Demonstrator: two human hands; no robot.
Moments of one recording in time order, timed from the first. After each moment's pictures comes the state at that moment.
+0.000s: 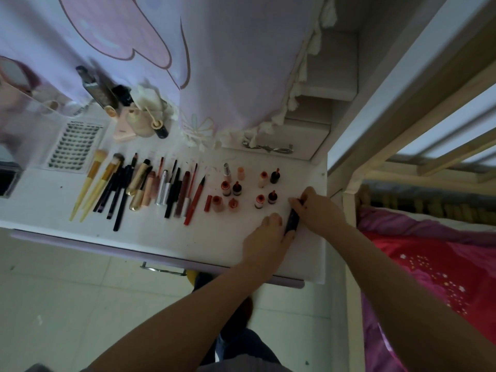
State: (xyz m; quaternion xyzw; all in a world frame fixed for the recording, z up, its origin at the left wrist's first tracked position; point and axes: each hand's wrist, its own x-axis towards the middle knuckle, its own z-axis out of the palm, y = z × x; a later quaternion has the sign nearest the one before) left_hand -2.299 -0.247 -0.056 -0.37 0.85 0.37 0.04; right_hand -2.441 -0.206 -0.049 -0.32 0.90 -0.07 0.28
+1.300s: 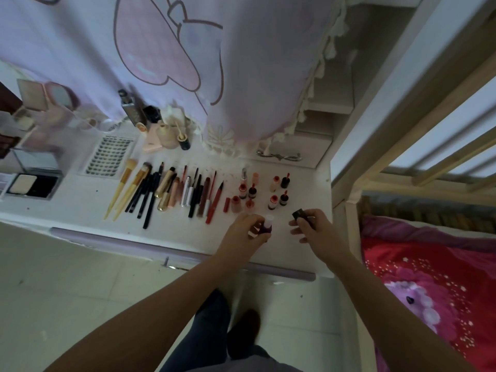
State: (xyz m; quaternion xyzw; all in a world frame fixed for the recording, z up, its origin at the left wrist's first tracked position) left_hand -2.225 -0.292 -0.030 -0.32 0.82 0.48 -0.08; right_hand -2.362 -0.173 -0.015 -0.20 0.80 -0.43 0.36
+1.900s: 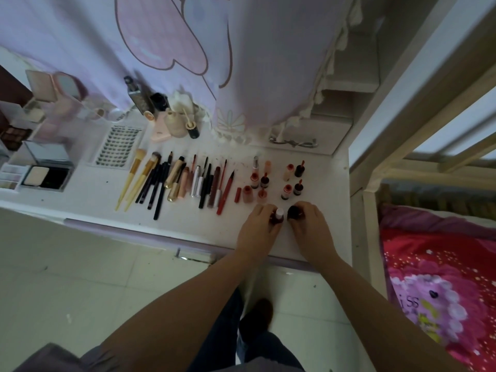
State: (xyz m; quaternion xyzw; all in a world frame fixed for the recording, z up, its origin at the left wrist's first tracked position) left_hand -2.236 -0.284 -0.064 -0.34 0.85 0.39 -0.10; right_hand -2.340 -0.191 -0.078 -0.36 0.86 -0.32 0.18
